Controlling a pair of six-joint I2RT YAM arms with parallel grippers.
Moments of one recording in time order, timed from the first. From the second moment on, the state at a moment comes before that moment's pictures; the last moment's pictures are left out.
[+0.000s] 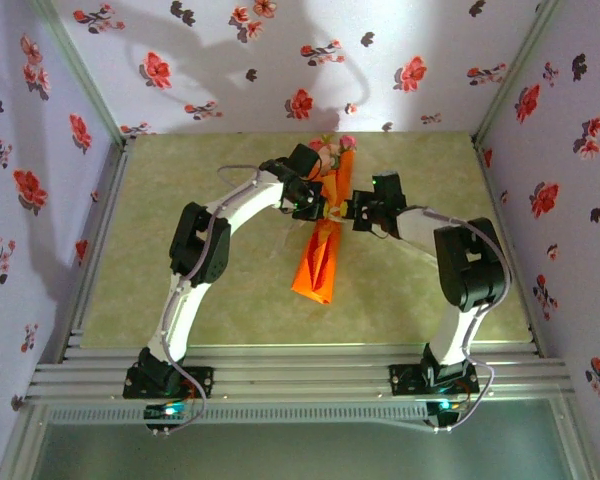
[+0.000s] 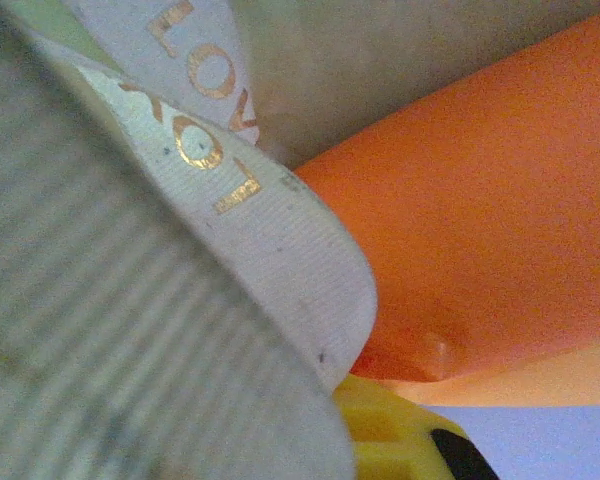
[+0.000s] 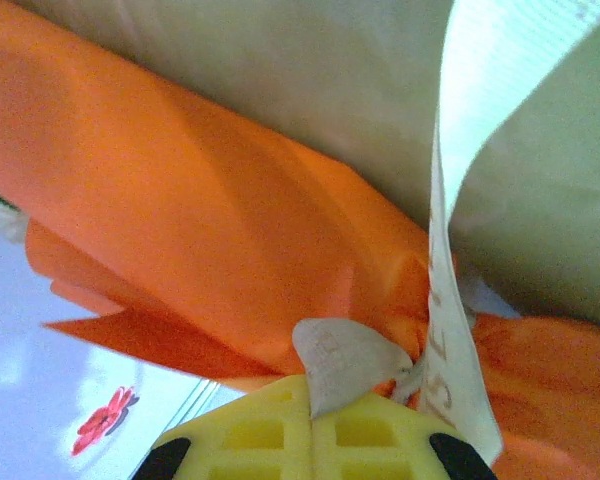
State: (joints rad) left arm -0.65 2.33 2.03 -0.77 0.36 -1.92; right arm 0.29 1.81 1.02 0.06 -0.42 1.95
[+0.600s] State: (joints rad) left arm -0.63 2.28 1.98 -0.76 0.37 -1.90; right arm 0.29 1.75 0.91 0.09 -0.45 1.93
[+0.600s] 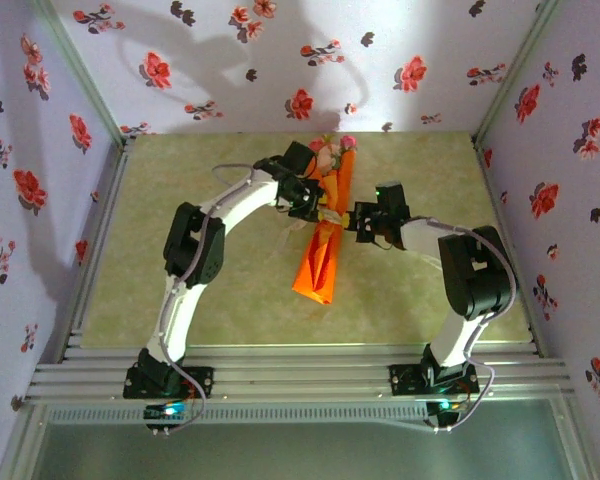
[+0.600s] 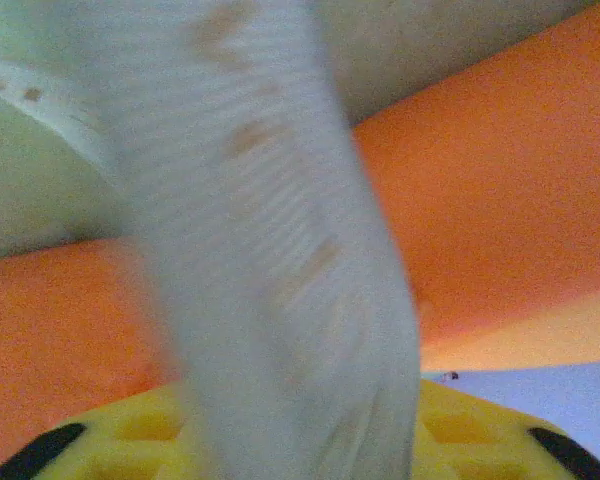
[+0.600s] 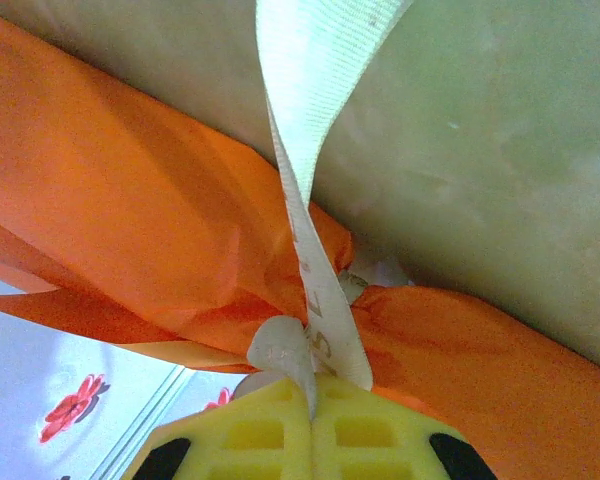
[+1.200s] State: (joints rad) left arm -0.69 2.25 2.11 -0.90 0.45 -1.95; right arm 0.29 1.75 0.90 0.18 -0.45 1.93
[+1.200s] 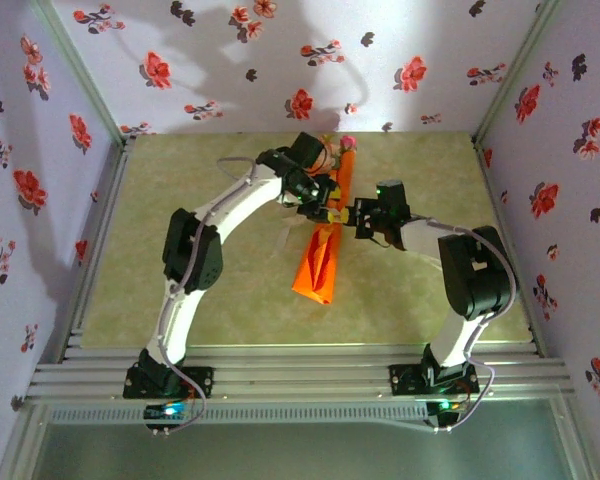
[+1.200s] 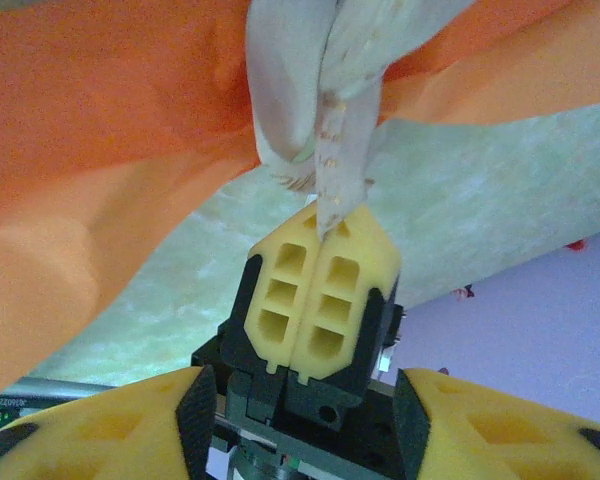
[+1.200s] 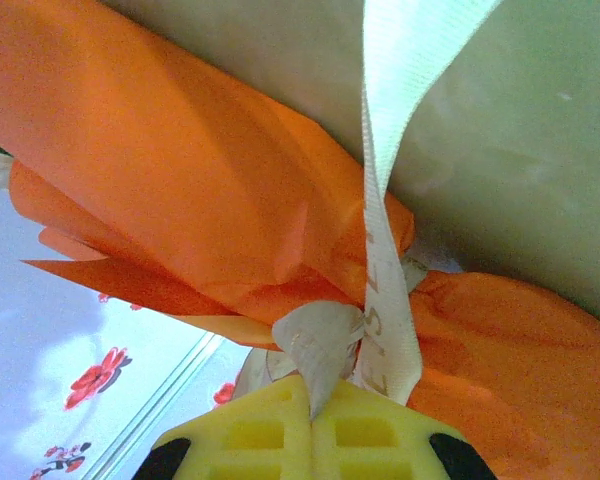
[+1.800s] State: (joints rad) left arm -0.70 2.37 2.19 -0.92 0.45 -2.02; right arm 0.29 1.76 0.86 0.26 -0.48 1.95
